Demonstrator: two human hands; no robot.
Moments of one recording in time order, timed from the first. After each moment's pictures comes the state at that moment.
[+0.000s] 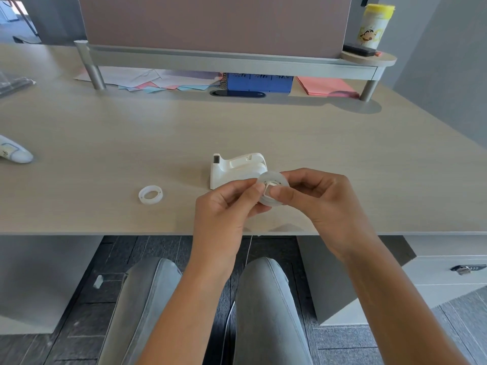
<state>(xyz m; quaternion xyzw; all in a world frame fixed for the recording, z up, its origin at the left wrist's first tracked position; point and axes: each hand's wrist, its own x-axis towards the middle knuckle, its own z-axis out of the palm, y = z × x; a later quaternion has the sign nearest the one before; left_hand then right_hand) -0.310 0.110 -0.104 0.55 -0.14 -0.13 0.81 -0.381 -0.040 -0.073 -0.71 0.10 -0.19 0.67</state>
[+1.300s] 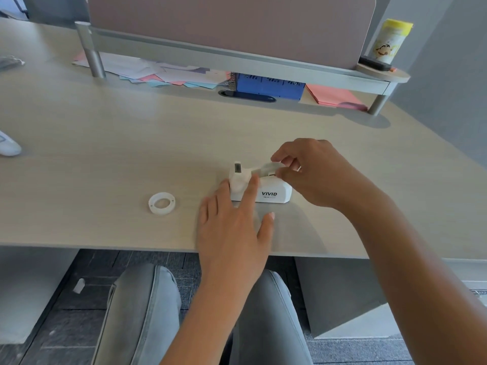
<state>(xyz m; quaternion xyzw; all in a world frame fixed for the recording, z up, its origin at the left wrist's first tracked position) -0.273 0.119 -0.136 0.93 -0.25 0.12 0.25 -0.279 -0.049 -0.042 -0.98 0.08 -0.12 0.15</state>
